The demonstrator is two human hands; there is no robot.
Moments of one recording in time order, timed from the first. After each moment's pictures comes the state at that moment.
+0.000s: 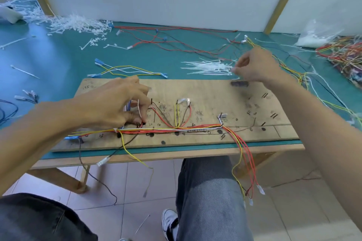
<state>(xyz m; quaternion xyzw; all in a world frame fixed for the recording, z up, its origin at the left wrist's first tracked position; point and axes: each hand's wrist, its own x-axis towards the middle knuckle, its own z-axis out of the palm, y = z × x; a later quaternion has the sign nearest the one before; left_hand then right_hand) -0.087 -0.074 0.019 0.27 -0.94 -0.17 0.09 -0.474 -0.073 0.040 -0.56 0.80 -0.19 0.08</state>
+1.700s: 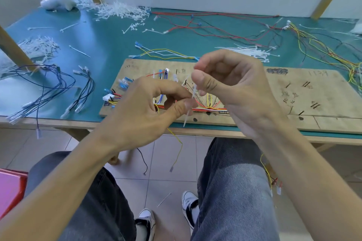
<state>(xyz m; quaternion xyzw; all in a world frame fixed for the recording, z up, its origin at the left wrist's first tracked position) -0.082 0.037 0.027 0.34 -0.81 -0.32 0.34 -0.295 0.044 0.027 -0.60 0.33 -0.56 0.46</state>
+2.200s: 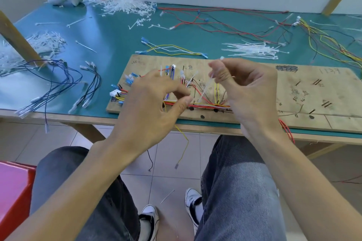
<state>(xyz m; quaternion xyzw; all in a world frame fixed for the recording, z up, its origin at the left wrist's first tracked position) -0.081 0.037 0.001 0.43 -0.81 -0.12 0.38 -0.287 0.035 -0.003 -0.55 0.49 -0.62 0.28</state>
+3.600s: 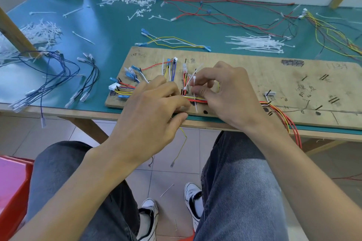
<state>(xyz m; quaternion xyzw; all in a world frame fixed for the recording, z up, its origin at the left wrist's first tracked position) -0.072 0.044 -0.019 0.40 -0.87 -0.02 0.27 -0.280 0.021 -0.011 -0.76 0.53 -0.36 0.13</state>
